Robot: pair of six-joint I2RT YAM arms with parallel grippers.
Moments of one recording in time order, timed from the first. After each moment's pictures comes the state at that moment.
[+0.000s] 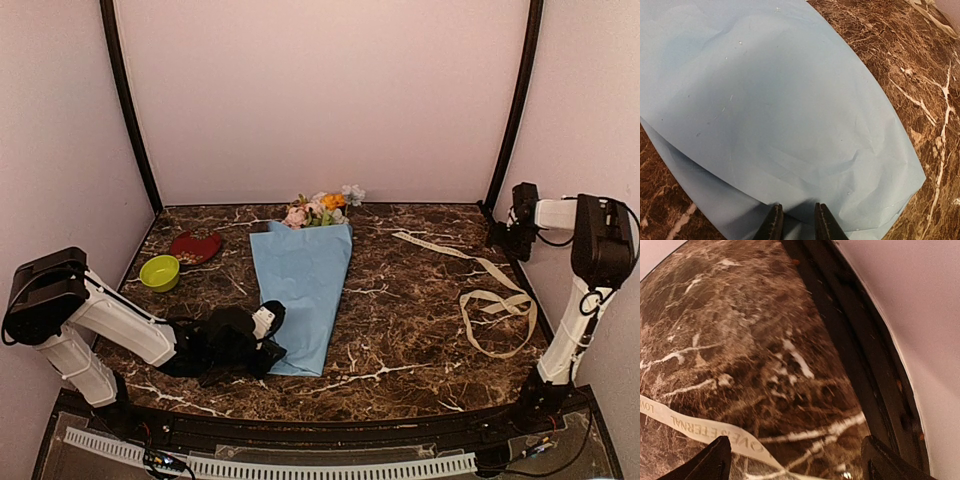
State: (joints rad) left arm -1.04 1.59 0.45 0.40 -0.15 -0.32; right arm -0.17 1.86 1.27 -0.44 0.03 0.28
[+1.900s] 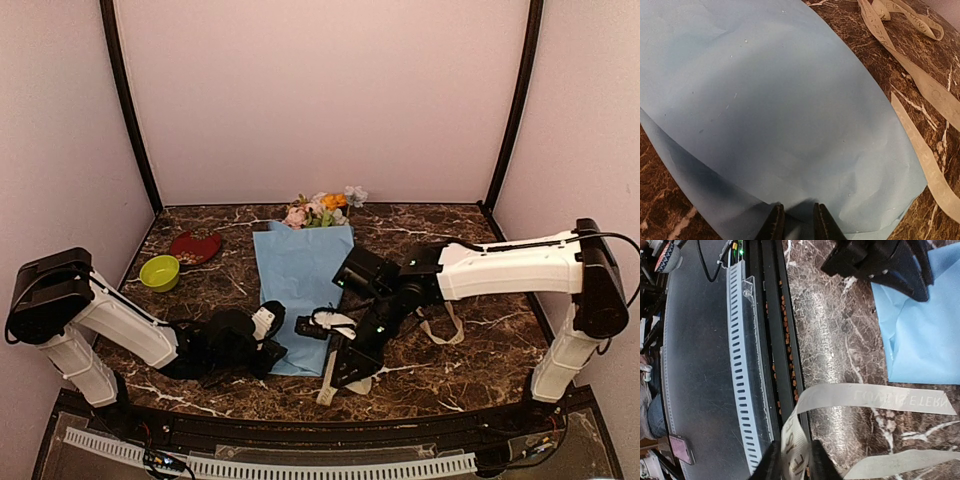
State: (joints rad) left arm -1.04 1.61 0.44 0.45 -0.18 -0.32; right arm 1.10 1.68 1.25 -0.75 -0.59 -0.10
